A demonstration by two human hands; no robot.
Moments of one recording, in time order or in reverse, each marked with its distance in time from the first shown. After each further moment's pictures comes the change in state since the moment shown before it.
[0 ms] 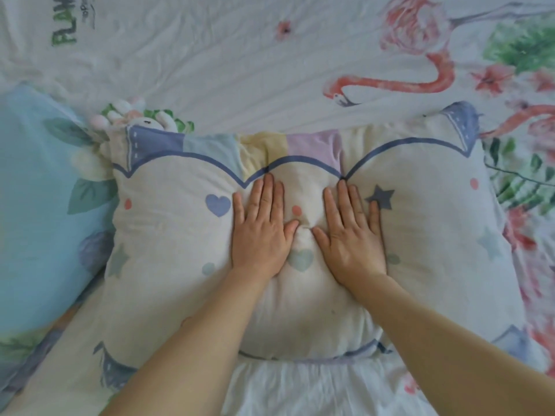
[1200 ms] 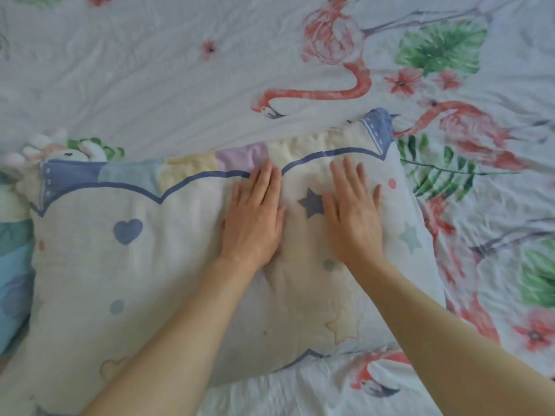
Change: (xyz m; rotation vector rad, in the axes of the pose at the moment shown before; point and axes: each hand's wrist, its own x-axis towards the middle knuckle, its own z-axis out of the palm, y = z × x) left_hand 0.044 0.086 -0.048 -0.299 0.079 0.224; right_hand 0.001 0.087 -0.063 0.445 0.230 0.239
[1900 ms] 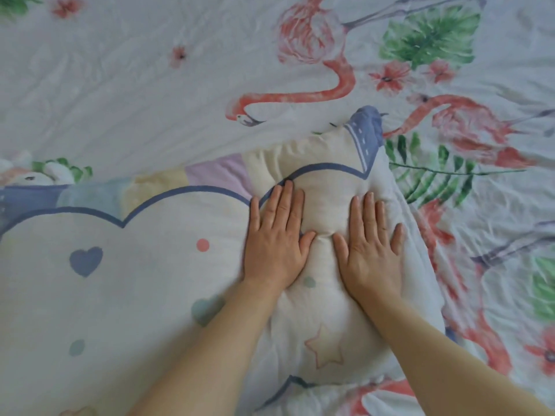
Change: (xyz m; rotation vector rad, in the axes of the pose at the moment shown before) left_hand 0.020 0.049 0.068 0.241 -0.074 0.054; right_hand -0.018 0.091 0.031 -0.286 -0.117 0.151
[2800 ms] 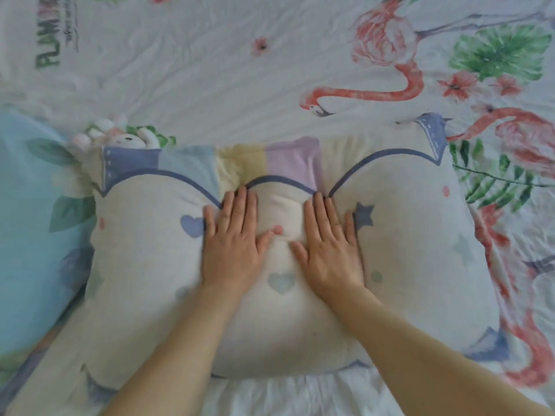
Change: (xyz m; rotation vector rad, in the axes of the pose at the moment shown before) left_hand -0.105 -0.134 -0.037 0.108 -0.027 -0.283; right_hand -0.048 -0.149 0.009 -0.060 0.049 -0.435
